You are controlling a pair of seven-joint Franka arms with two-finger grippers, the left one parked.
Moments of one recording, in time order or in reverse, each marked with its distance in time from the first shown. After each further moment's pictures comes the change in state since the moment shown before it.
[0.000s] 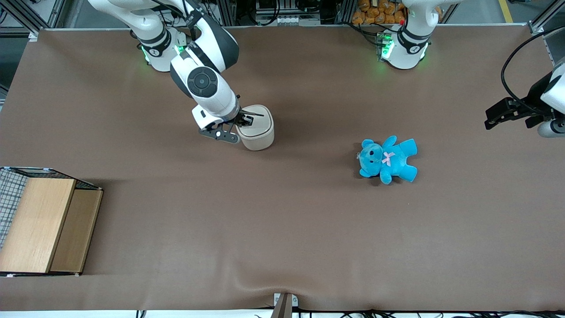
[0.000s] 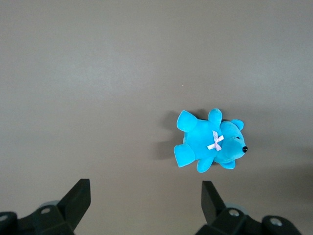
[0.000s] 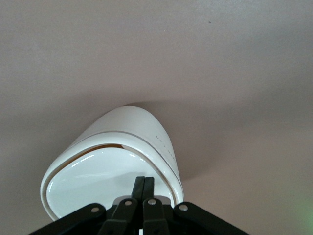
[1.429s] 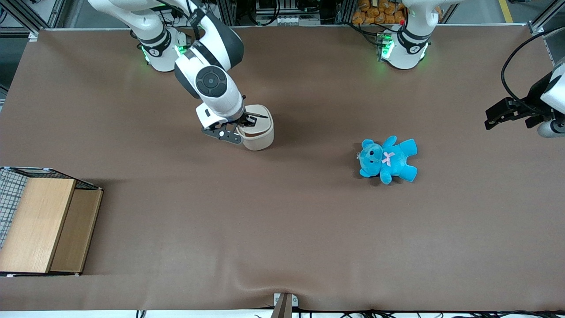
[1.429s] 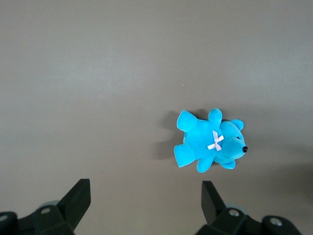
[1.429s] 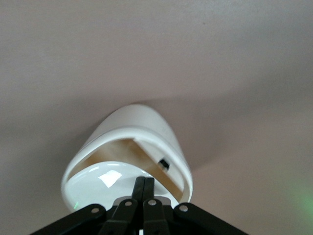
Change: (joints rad) arm 0.022 0.031 0.006 0.148 -0.013 -0.153 0.101
